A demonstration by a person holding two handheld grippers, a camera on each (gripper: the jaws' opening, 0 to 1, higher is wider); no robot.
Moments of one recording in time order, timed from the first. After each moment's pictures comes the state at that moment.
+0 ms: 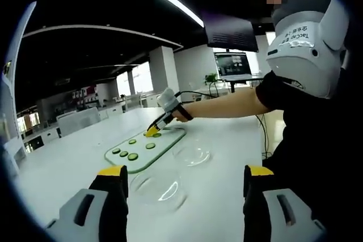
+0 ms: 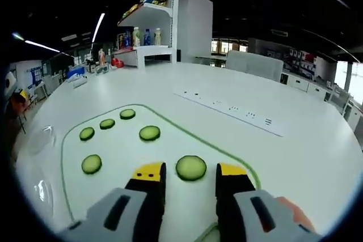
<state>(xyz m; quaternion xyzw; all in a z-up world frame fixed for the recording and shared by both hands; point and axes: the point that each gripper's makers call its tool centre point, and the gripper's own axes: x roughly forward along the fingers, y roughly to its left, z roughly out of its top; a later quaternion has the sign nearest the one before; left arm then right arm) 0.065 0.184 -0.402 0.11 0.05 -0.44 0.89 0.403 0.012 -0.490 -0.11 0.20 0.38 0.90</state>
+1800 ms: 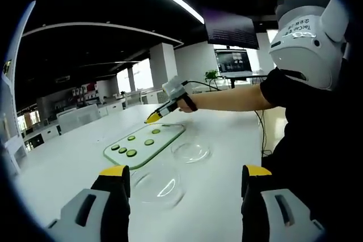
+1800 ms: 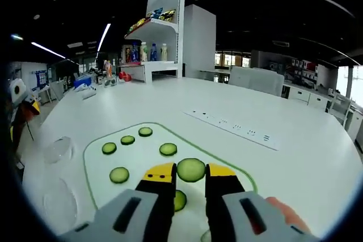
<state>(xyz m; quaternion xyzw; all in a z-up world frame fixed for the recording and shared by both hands) 0.062 0.183 -0.407 0.11 0.06 -0.44 0.89 0.362 0.013 -0.441 -0.09 0.15 0.40 0.90</state>
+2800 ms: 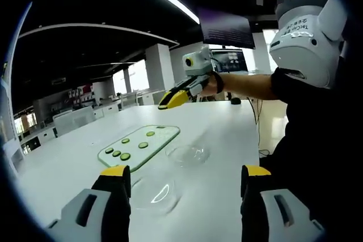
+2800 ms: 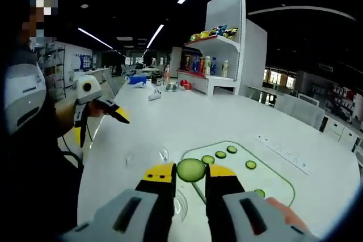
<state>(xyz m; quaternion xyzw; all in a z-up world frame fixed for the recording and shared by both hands) 0.062 0.167 -0.409 0.12 0.06 -0.46 0.88 0.195 0.051 -0.378 -0.14 0.10 0.56 0.81</state>
